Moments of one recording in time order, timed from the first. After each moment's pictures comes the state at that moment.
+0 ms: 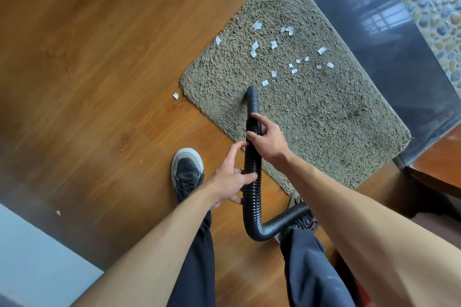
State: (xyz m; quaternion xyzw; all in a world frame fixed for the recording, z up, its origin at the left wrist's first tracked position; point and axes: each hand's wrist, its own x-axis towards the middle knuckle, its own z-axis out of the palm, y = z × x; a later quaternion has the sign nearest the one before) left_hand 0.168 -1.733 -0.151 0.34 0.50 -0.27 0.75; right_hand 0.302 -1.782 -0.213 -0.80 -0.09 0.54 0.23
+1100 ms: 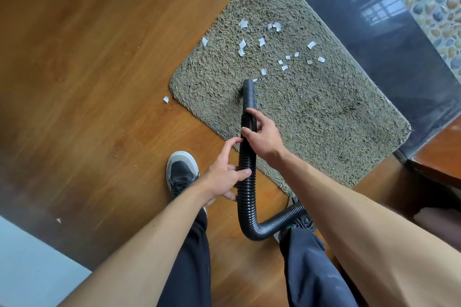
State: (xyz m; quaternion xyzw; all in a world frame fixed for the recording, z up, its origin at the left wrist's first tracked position) left_hand 0.186 -1.735 -0.157 0.38 0.49 -0.27 0.74; right_hand 0.316 -1.790 -0.227 -0.80 -0.08 0.54 0.26
